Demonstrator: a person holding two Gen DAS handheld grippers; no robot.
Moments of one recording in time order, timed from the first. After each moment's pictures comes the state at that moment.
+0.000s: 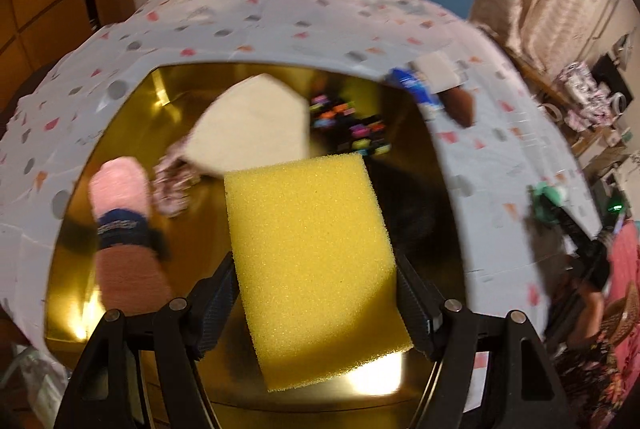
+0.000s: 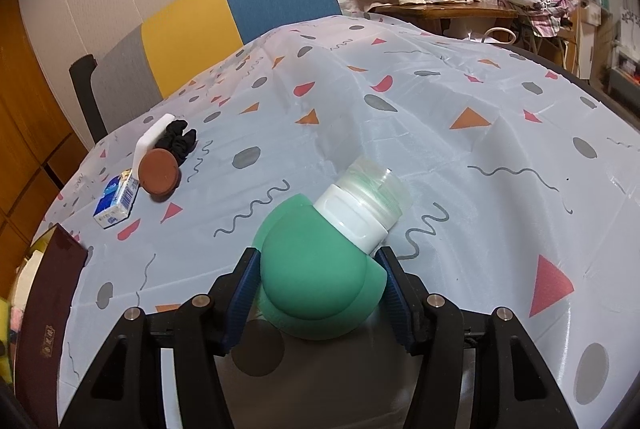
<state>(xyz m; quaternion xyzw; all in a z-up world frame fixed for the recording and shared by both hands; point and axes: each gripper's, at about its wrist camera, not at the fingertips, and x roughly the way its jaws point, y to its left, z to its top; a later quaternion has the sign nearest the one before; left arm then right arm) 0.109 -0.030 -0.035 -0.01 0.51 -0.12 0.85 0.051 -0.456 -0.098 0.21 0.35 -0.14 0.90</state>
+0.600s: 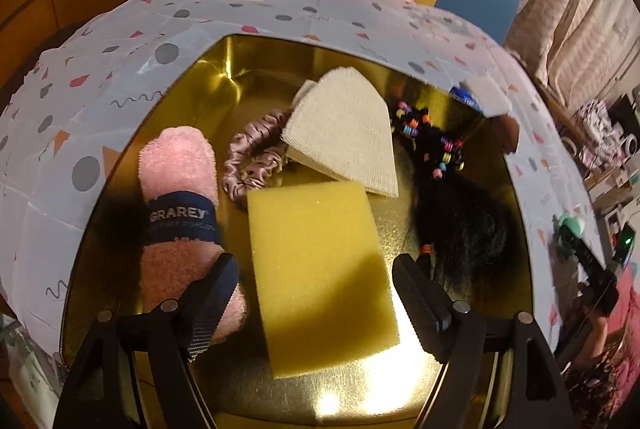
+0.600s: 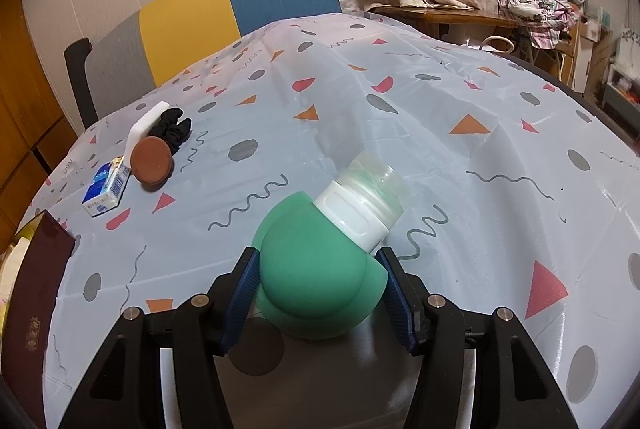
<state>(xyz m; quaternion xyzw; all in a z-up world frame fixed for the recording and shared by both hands) 0.117 0.030 -0.050 -0.07 0.51 -0.09 0.85 0.056 -0.448 -0.096 0.18 0.37 -0.16 0.90</state>
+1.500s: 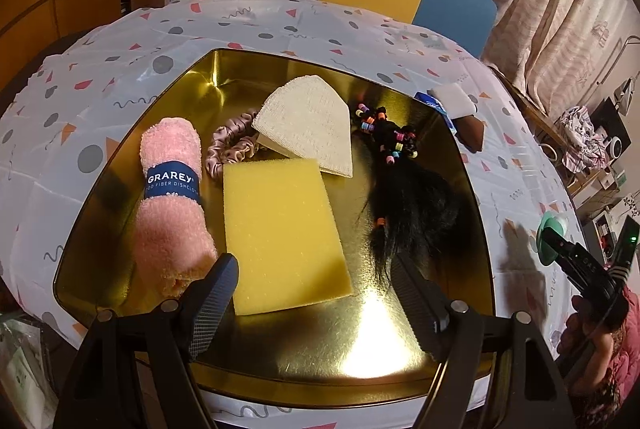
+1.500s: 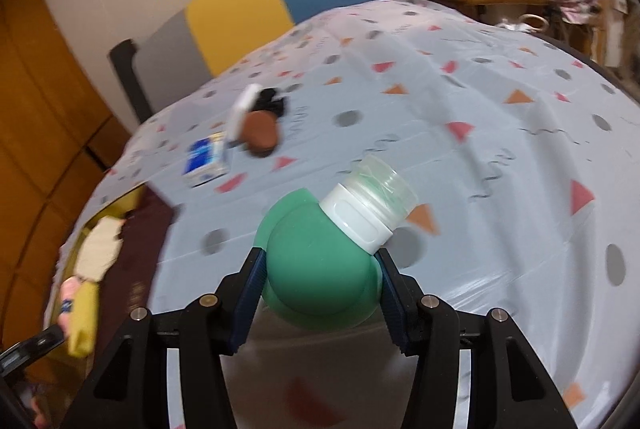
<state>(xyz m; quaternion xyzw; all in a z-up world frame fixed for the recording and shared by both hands) 0.074 0.016 -0.036 -0.08 0.47 -0.11 0.87 0.023 -0.368 -0.056 0.23 0.37 -0.06 0.90</state>
